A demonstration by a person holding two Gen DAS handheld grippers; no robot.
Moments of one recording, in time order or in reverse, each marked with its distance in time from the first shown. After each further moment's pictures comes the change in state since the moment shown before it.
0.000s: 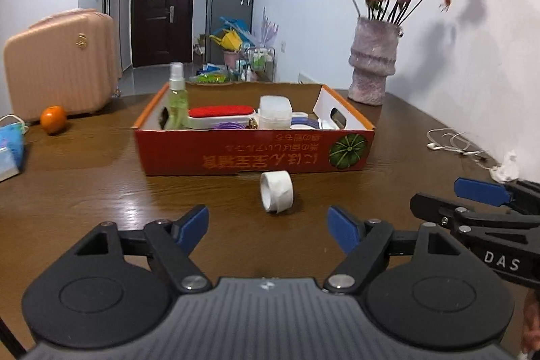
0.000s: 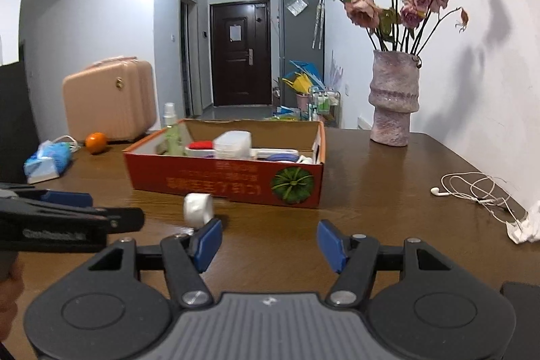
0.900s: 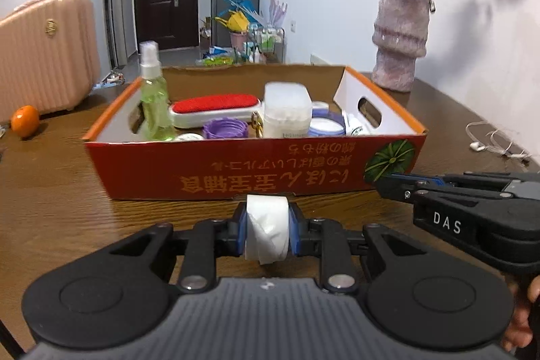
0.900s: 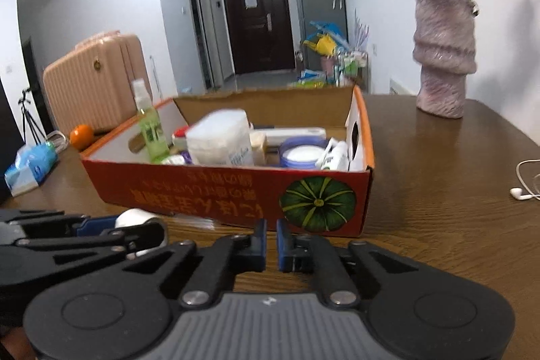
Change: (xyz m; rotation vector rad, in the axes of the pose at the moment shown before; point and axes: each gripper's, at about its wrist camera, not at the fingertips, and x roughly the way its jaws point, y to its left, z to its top) left arm 0.088 0.003 0.026 0.001 0.055 0.038; right arm 0.155 -0.019 0.031 0.055 0.135 0.118
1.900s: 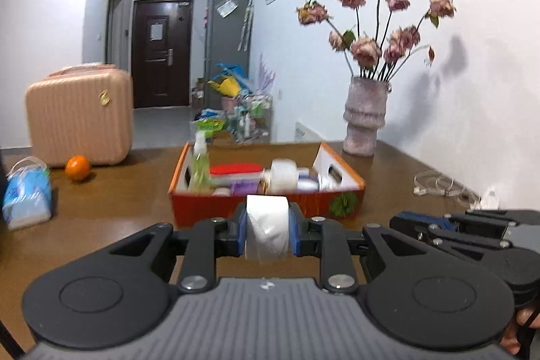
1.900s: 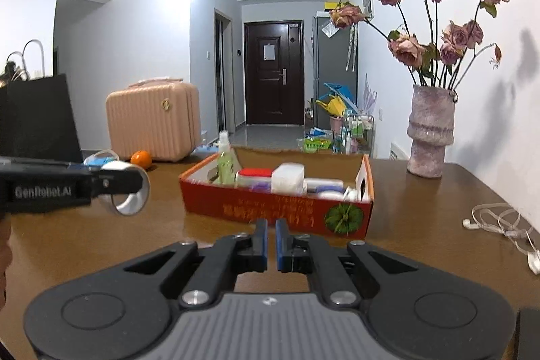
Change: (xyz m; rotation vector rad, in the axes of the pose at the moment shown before) left arm -0.175 0.039 0.000 0.008 -0.230 -0.078; right arm -0.177 0.080 -0.037 -0.112 -0.202 -0.006
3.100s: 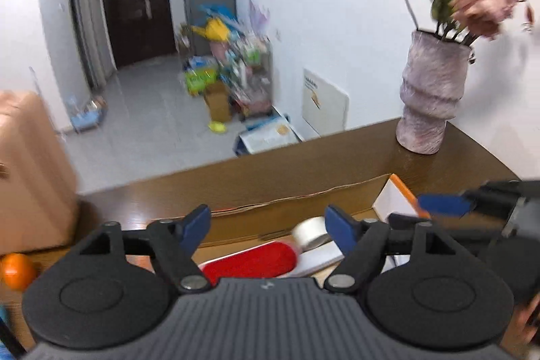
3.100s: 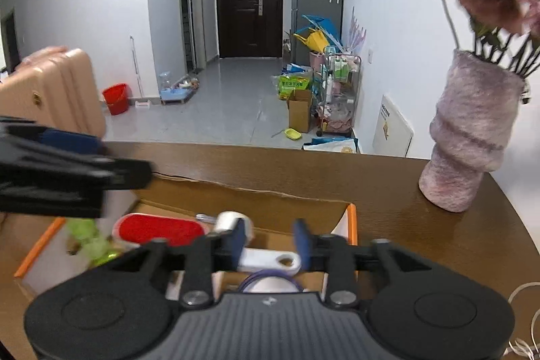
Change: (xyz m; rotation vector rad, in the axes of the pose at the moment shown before) left arm 0.296 0.029 0.146 0.138 0.253 0.040; right arm 0.308 -0.106 0.139 0.025 0.284 -0.073
